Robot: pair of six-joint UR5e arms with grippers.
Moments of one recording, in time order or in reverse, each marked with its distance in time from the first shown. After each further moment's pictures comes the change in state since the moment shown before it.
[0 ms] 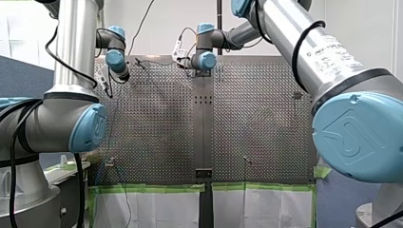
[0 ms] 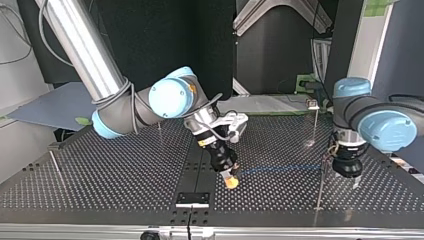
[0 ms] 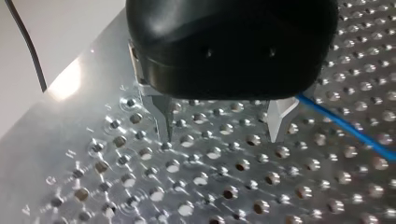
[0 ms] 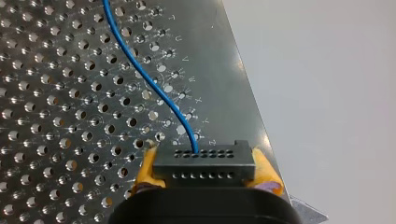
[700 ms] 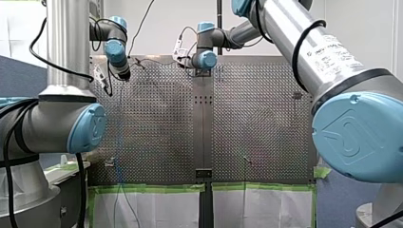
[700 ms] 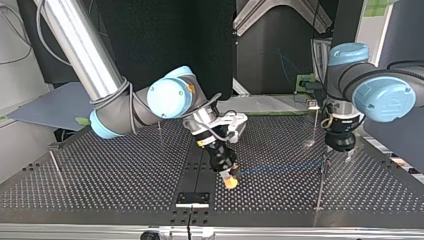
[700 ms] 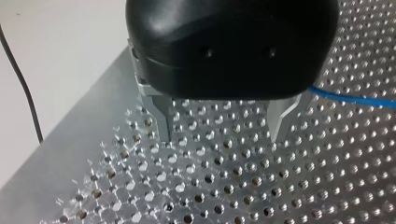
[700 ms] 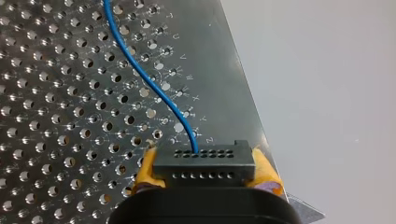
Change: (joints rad) left arm -0.052 0.163 -0.152 -0.100 -0.045 -0.033; right arm -0.001 -0.006 0.000 0.014 0.000 -0.002
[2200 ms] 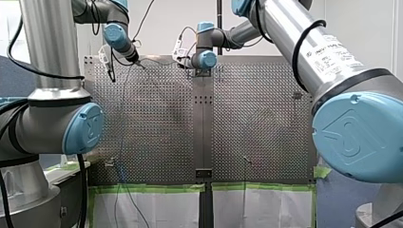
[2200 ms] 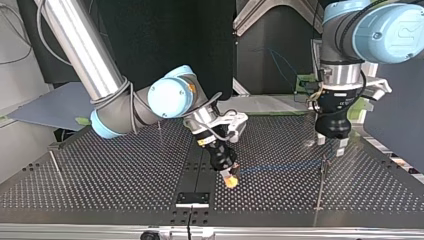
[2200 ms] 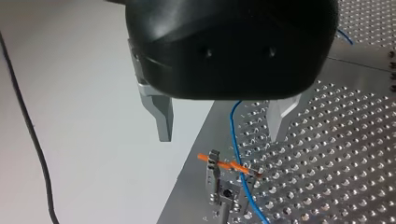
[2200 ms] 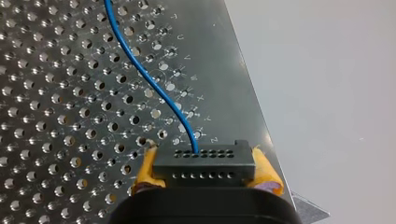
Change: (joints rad) left arm -0.102 0.206 -0.092 0.078 0.027 0.130; right arm 0.002 0.000 0.001 0.007 0.004 0.007
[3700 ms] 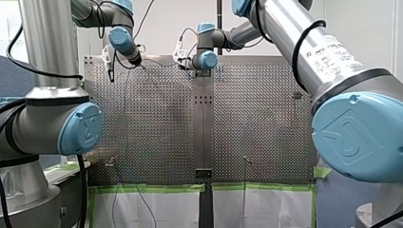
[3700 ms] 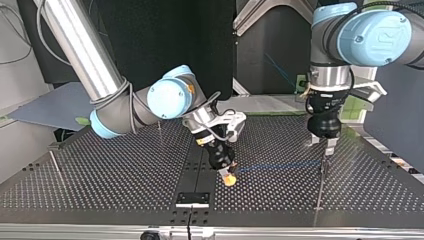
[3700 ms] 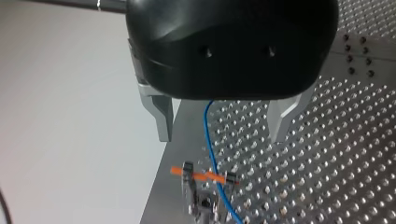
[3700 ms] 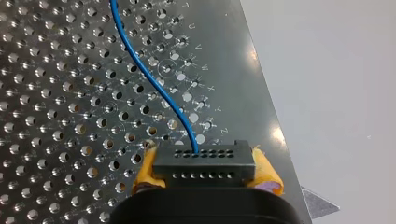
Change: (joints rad) left arm -0.054 -0.032 0.000 0.019 -0.055 0.152; right arm -0.005 0.000 0.006 0.017 -0.001 -0.009
